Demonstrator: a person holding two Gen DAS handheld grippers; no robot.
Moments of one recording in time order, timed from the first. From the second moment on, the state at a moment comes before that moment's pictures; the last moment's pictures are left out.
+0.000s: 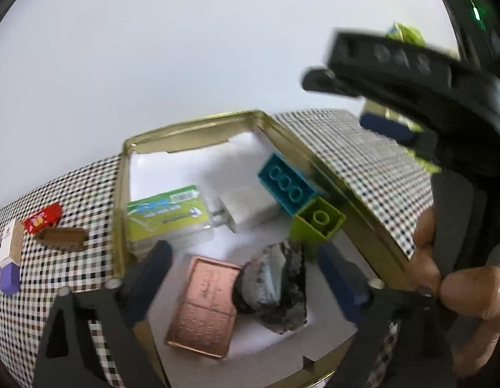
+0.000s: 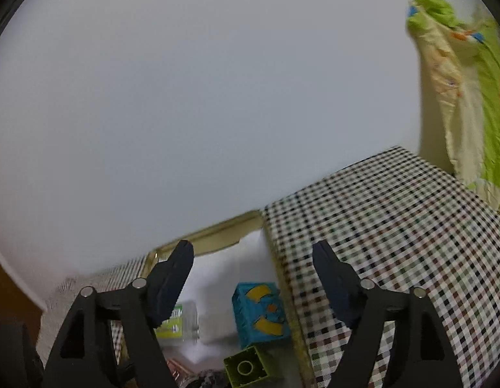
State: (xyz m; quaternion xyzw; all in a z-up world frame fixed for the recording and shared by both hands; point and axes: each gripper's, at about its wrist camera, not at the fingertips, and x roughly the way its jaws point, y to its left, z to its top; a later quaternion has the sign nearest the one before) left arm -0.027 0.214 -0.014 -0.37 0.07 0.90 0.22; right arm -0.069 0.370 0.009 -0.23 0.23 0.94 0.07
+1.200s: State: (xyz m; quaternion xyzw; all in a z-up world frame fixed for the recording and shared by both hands) left arm -0.025 0.073 -0.012 -0.23 0.07 0.97 0.02; right arm -0.006 0.286 0.008 -0.06 0.14 0.97 0.18
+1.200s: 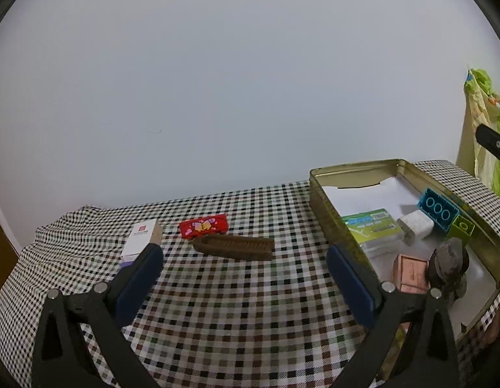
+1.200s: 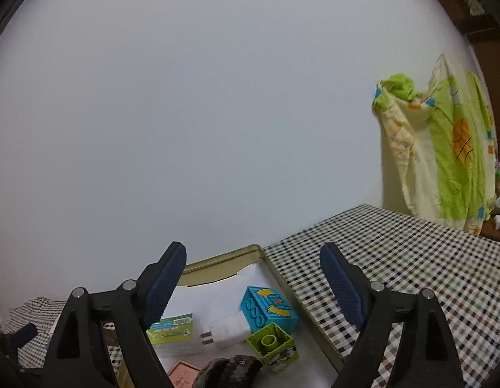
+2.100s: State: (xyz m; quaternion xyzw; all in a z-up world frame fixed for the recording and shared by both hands) left arm -0.058 -0.052 -0.031 -0.30 0.00 0.95 -0.05; right arm 0.004 0.189 0.000 -0.09 0.10 0.98 0.13
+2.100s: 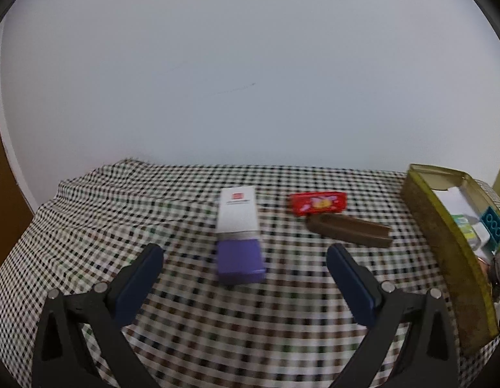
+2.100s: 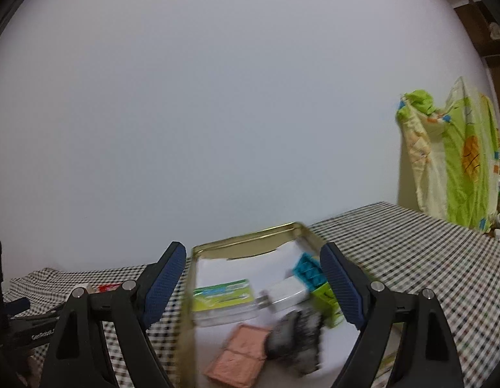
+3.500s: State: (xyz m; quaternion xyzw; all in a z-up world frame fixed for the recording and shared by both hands) left arm -0.113 -0.098 -0.065 -0.43 -0.02 0.90 -0.04; right arm -0.092 0.091 -0.025 -0.24 0.11 0.96 0.02
